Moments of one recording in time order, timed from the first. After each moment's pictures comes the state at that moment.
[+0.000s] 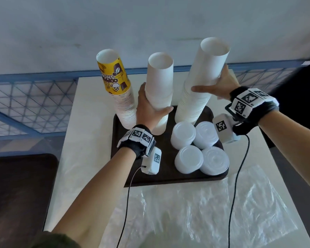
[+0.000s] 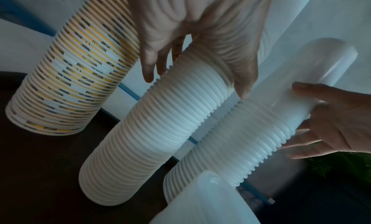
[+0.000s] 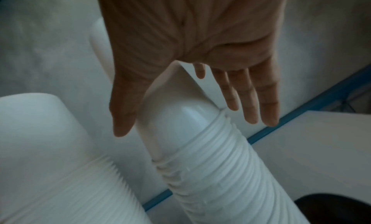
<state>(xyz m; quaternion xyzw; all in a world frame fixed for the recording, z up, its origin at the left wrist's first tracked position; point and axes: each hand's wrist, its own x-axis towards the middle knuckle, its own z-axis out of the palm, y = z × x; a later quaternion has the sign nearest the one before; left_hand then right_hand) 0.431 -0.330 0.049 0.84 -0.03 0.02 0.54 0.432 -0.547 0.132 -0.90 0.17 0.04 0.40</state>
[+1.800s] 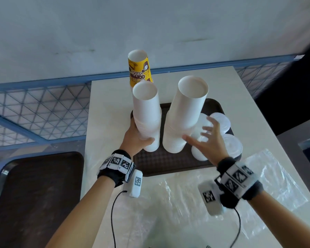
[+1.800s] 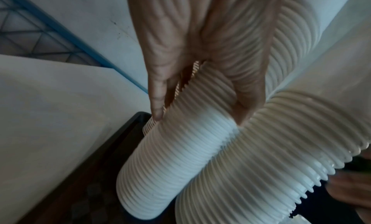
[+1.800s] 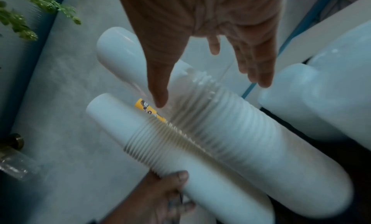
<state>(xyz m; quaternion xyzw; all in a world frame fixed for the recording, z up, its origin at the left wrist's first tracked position) 0.362 -0.188 0.030 0.85 -0.08 -0.15 0.50 0.269 -0.405 0.084 -0.80 0.24 -0.02 0.54</state>
